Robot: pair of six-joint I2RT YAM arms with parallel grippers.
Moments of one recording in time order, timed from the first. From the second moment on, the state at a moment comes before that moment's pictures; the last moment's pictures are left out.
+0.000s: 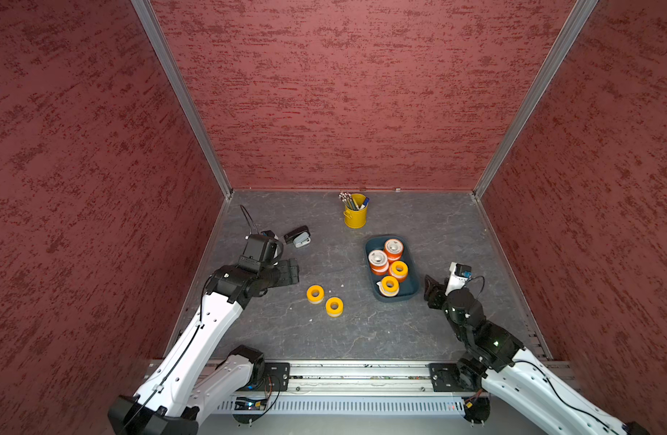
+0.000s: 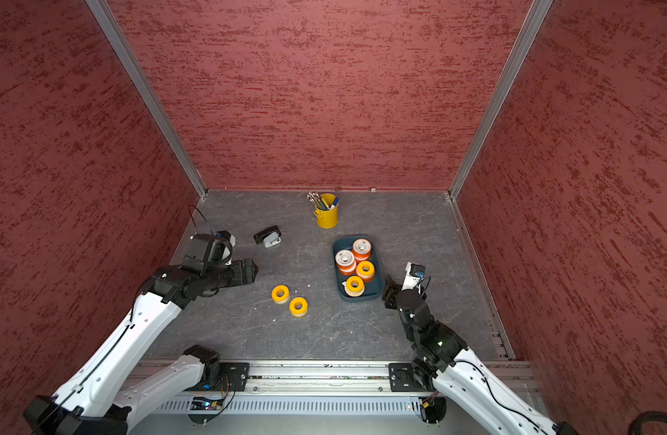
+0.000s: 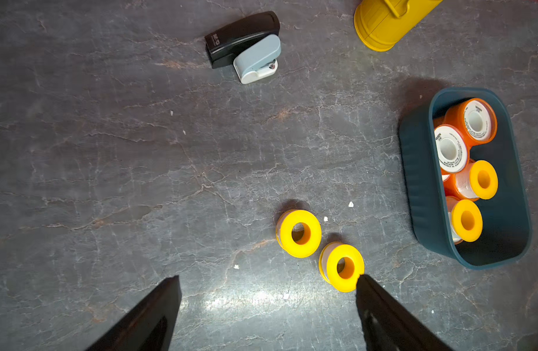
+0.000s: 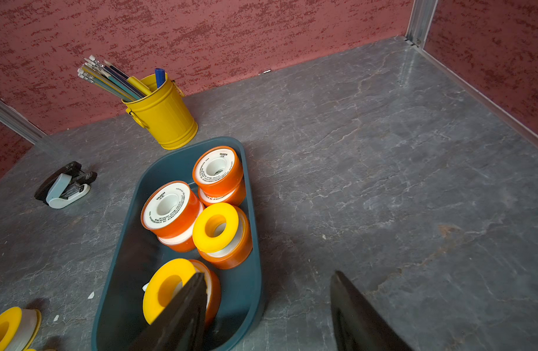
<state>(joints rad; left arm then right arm) -0.34 0.96 0.96 -0.97 -0.02 -0.45 0.67 0.45 0.31 -0.34 0.54 0.54</state>
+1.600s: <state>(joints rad) -0.64 1.56 0.81 -0.59 -0.16 -0.68 0.67 0.54 0.31 -0.29 0.50 0.52</state>
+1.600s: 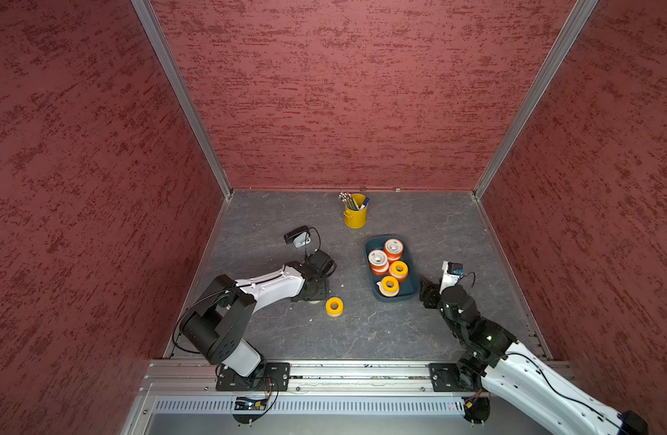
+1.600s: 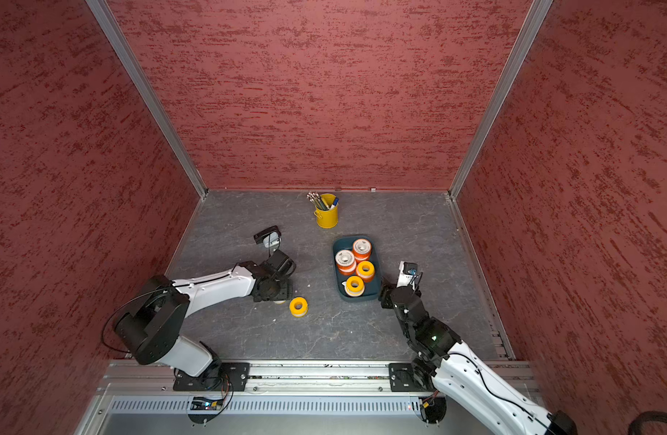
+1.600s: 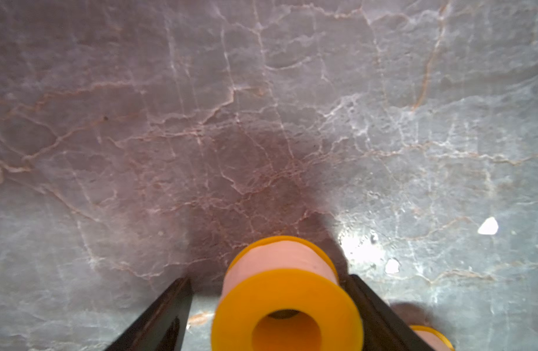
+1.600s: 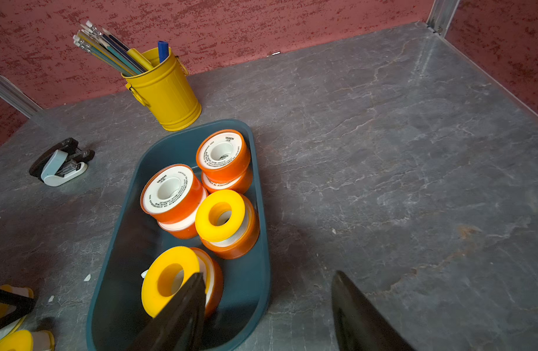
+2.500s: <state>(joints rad) -0.70 1.53 1.15 -0.72 -0.18 -0.63 0.67 0.55 0.31 -0.28 0.49 0.51</state>
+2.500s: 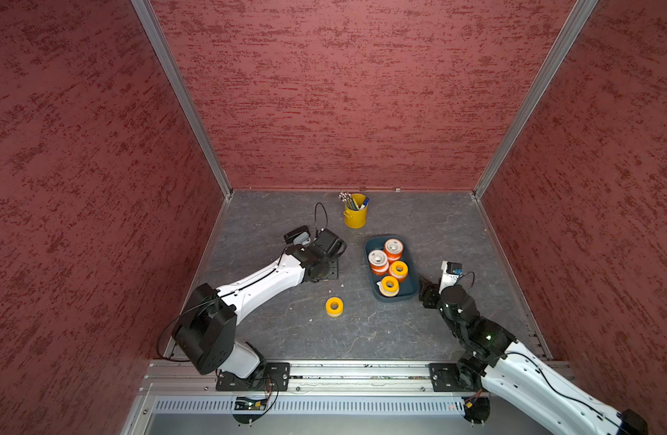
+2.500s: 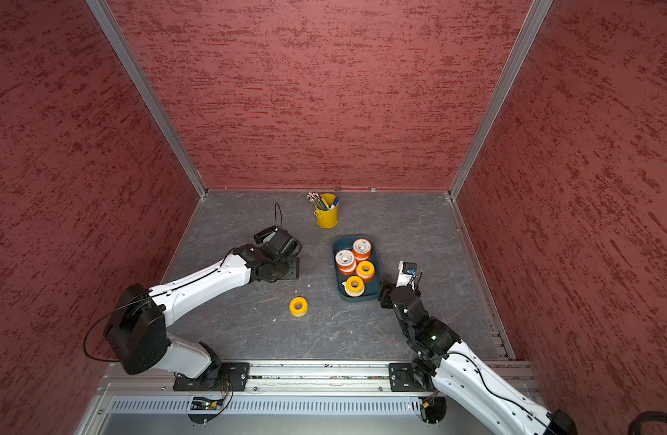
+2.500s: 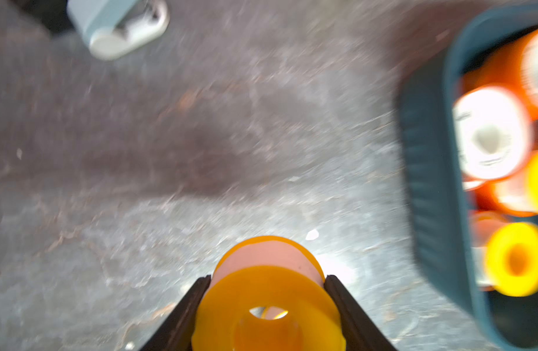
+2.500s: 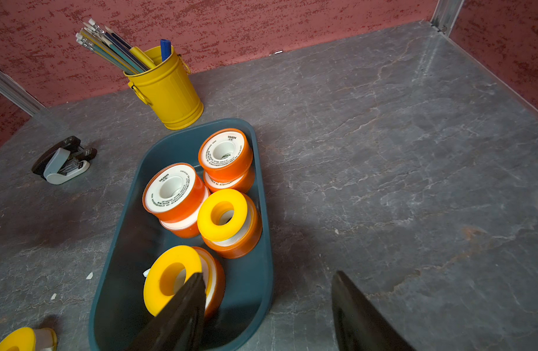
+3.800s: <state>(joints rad) -0.81 2.37 2.20 -0.75 -0.02 -0.44 0.67 0.56 0.31 -0.27 0.48 0.51</state>
